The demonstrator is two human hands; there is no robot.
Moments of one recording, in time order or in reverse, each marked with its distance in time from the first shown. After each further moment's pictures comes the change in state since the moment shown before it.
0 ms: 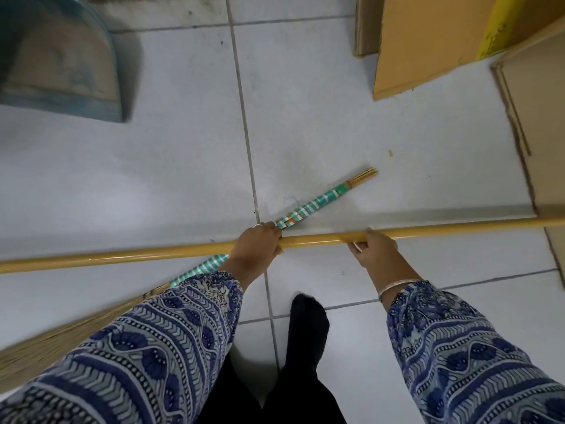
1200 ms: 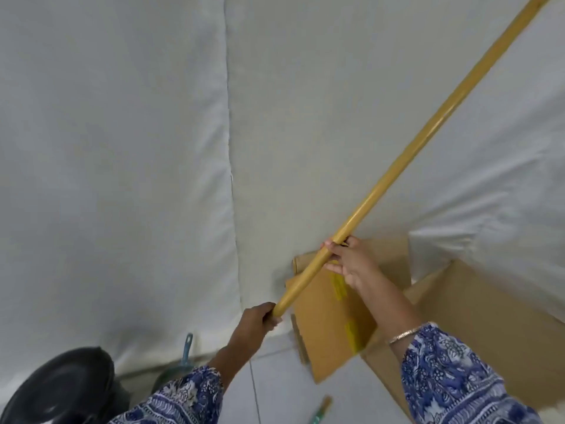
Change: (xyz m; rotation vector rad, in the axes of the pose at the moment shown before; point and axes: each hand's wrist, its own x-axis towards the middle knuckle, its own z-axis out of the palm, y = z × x) left_hand -0.397 0.238 -0.572 -0.454 0.570 0.317; right_hand -0.788 -0.355 -0.027 -0.087 -0.578 -0.918
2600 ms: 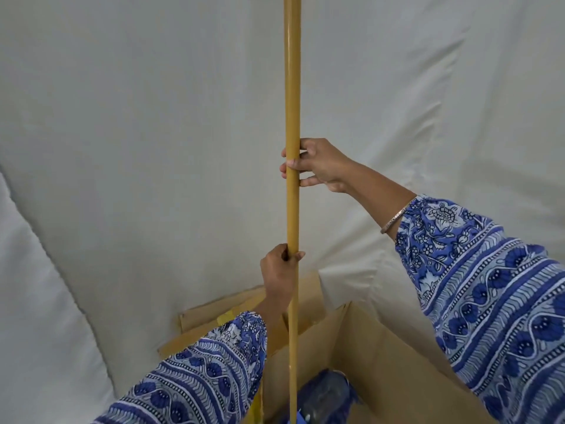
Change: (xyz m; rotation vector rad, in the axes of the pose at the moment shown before) left_hand 0.290 0.435 0.335 -0.284 0.535 0.128; right_hand 0.155 -0.324 -0.409 -0.486 -0.342 -0.485
